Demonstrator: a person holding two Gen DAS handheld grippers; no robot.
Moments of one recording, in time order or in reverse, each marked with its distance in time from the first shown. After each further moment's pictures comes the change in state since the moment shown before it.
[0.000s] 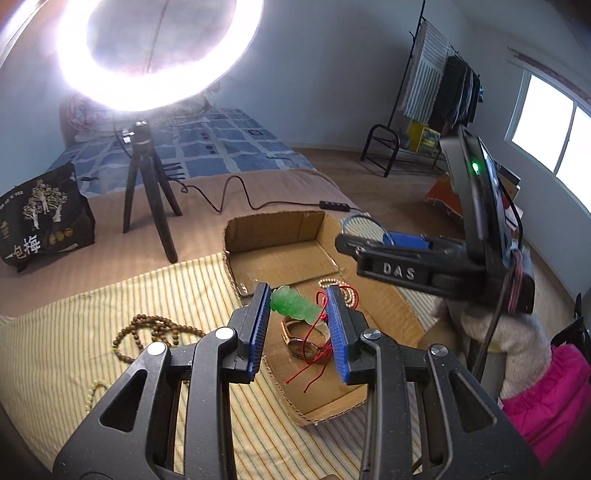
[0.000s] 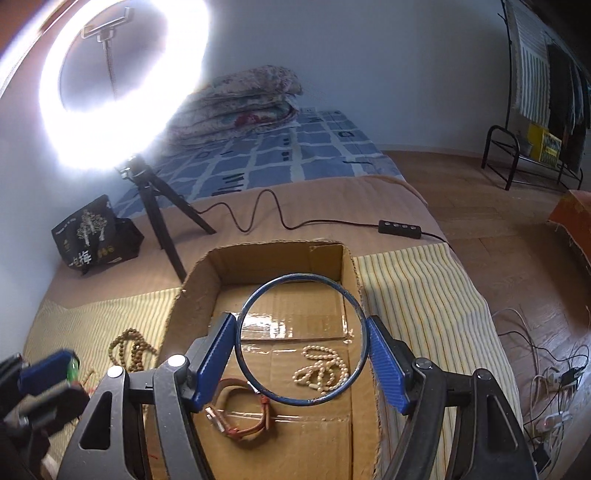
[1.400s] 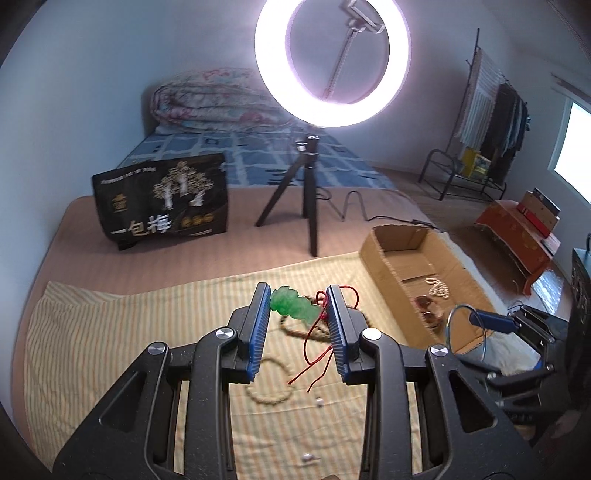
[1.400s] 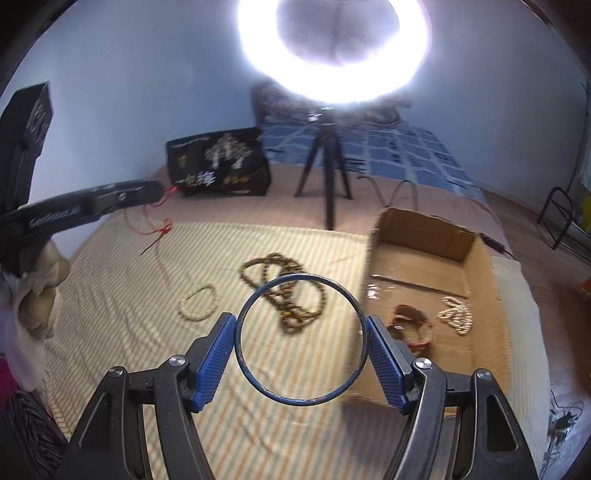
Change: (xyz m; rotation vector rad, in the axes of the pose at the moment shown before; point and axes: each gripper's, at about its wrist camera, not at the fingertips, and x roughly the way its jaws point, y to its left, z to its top) left arm -0.107 0.148 -0.024 -0.106 -0.065 0.174; right arm -0.072 0.154 -0.084 -0.290 0.007 0.142
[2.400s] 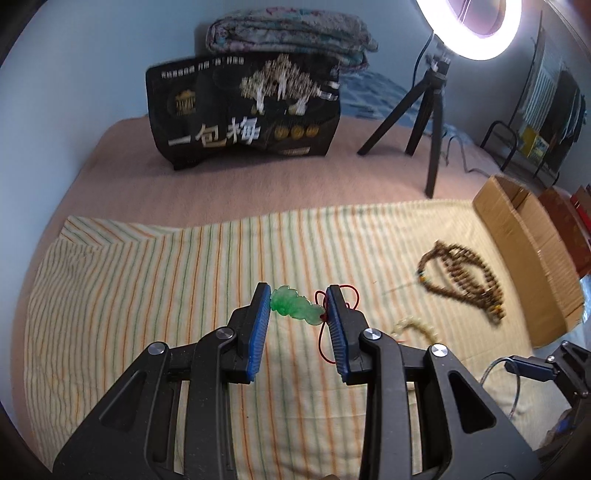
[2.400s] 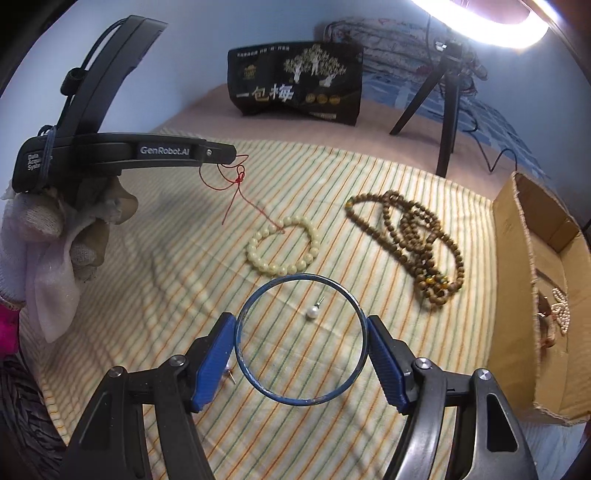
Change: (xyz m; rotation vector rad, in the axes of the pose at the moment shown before) left arm 0.073 0.113 -0.052 -0.092 0.183 0.184; right arm 0.089 0.101 -0.028 -0.145 0.201 0.129
